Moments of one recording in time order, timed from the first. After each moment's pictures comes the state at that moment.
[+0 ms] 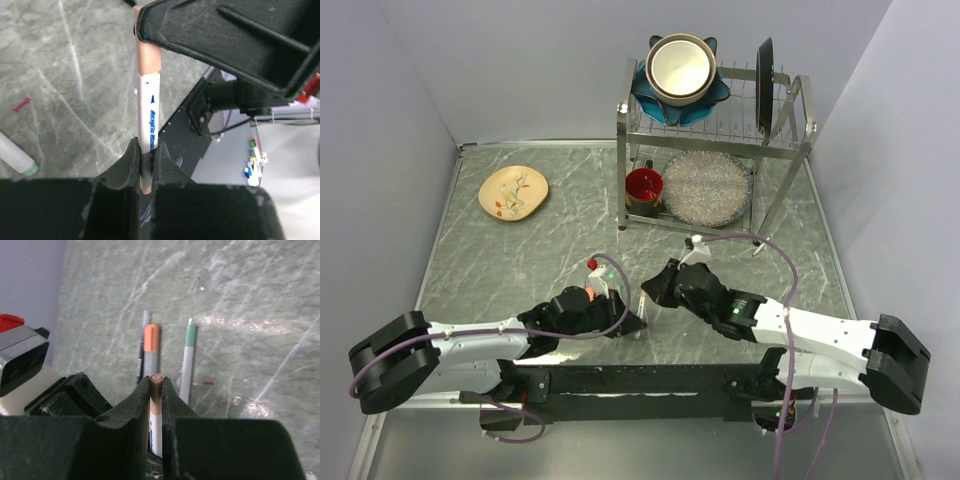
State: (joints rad) left arm -1.03 1.13 0.28 0.52 0.15 -0.95; right arm 1.02 1.07 0.56 0.01 0.29 1.00
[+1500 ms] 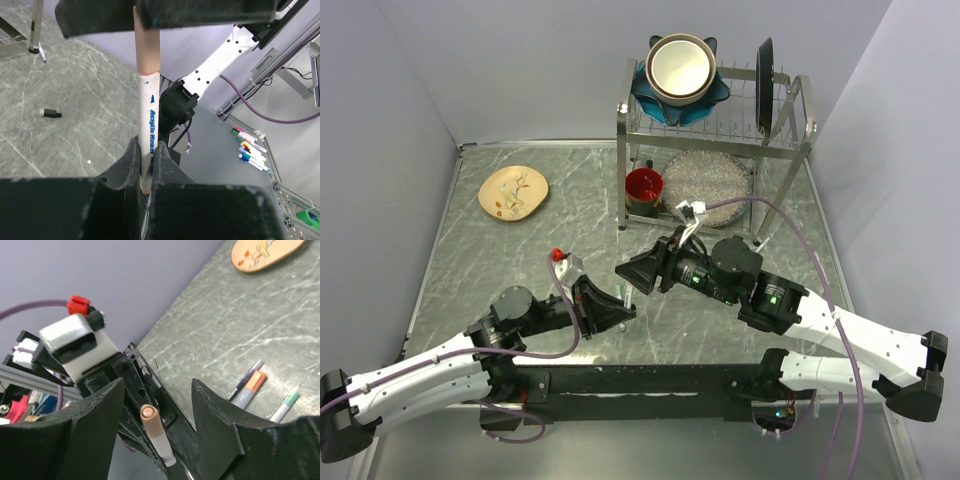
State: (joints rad) left arm -1.02 0.62 0.37 0.37 0.32 -0.56; right arm 1.08 0.94 0.94 -0.08 0.04 0.67
